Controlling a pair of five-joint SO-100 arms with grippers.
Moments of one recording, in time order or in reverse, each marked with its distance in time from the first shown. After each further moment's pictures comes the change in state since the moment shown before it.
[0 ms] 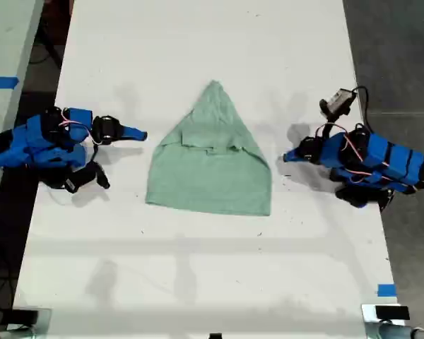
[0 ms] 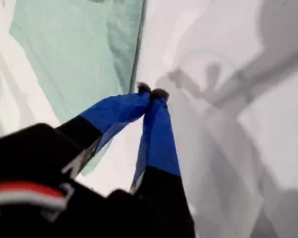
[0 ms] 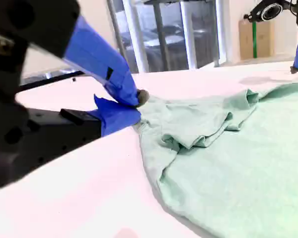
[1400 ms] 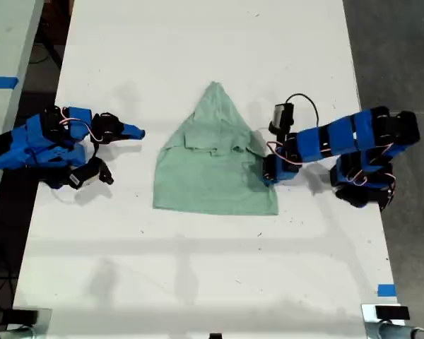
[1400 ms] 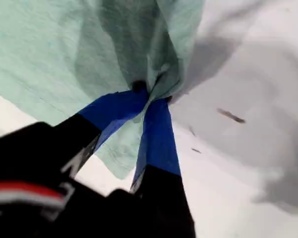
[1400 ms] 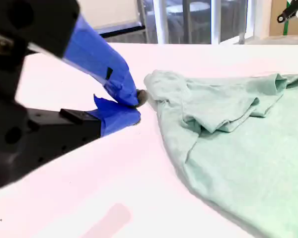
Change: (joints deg) arm 0 -3.2 0.1 0.0 3.4 -7.4; arm 1 -19.1 -93.4 -52.0 -9.2 14.8
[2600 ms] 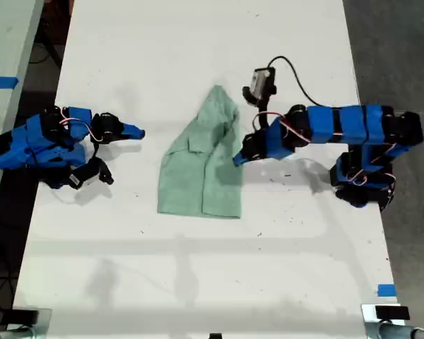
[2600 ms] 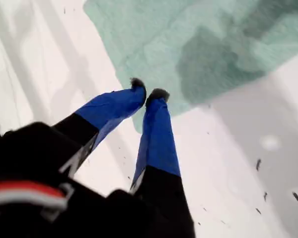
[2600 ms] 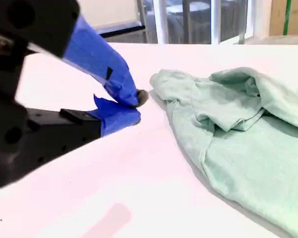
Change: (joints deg) arm 0 0.0 0.0 0.0 0.0 0.0; arm 1 1.9 8.3 -25.8 6.3 -20.1
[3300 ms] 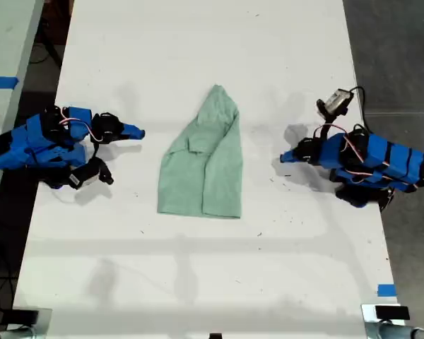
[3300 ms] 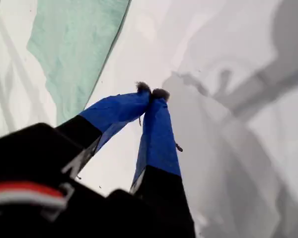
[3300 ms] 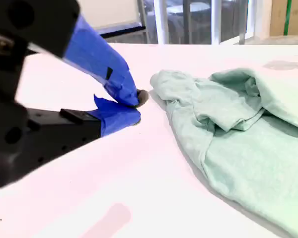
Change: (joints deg) arm 0 0.0 0.0 0.0 0.0 0.0; arm 1 14.2 85.1 77.7 -0.3 5.8
